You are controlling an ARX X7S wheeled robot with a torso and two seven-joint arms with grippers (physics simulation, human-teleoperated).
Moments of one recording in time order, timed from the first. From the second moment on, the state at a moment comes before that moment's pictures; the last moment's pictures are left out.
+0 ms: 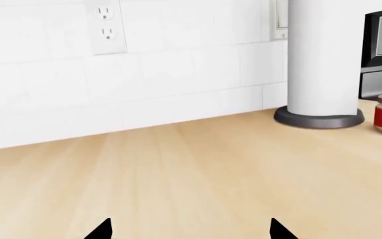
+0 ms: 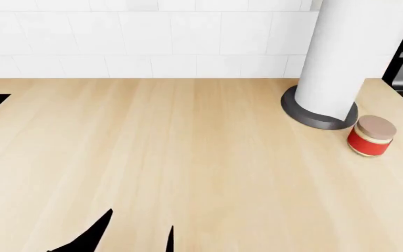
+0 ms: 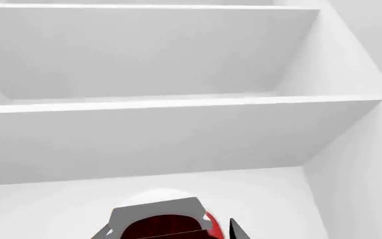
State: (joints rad) left arm -0.20 -0.91 1.19 0.92 -0.35 -0.12 -1.11; right arm 2.30 0.93 -1.32 -0.52 1.51 0.13 1.25
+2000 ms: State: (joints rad) left arm -0.25 -0.85 1.29 1.01 -0.34 -0.31 -1.16; right arm 2.26 0.44 -1.22 0.49 1.64 0.57 0.80
